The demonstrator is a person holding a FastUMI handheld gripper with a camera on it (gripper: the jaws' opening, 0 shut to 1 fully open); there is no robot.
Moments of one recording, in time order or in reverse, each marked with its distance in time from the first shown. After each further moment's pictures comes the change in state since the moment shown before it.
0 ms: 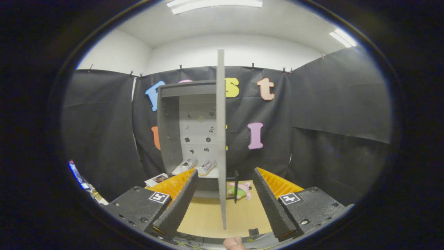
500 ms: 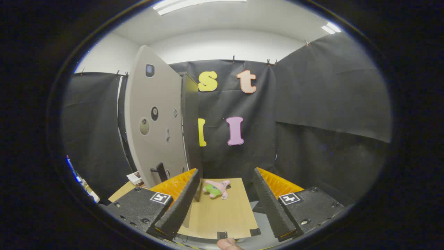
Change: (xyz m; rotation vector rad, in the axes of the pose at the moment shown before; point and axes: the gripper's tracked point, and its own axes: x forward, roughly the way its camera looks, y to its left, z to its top) arm 0.057 -0.166 -0.038 0.032 0.044 0.004
